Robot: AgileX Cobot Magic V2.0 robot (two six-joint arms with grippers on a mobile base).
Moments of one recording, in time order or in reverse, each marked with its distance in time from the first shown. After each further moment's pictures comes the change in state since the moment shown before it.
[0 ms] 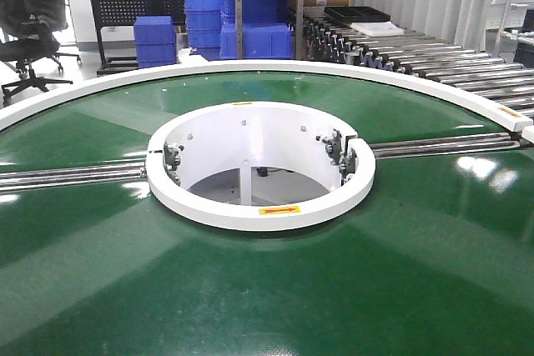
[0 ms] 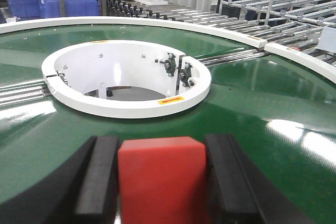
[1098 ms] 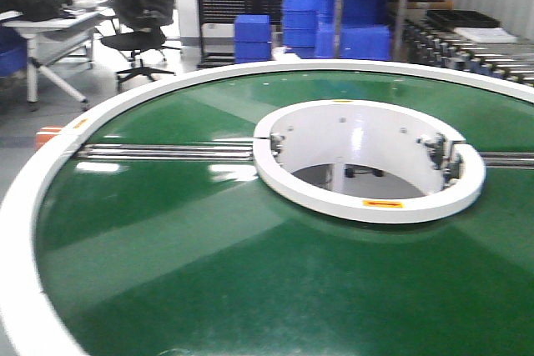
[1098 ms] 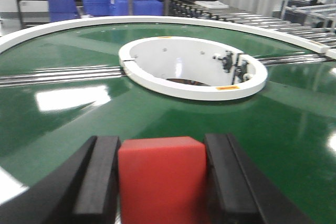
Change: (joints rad) left arm 0.000 0.000 0.000 -0.003 0.000 0.000; right arm 0.000 0.000 0.000 0.000 -0.002 0.000
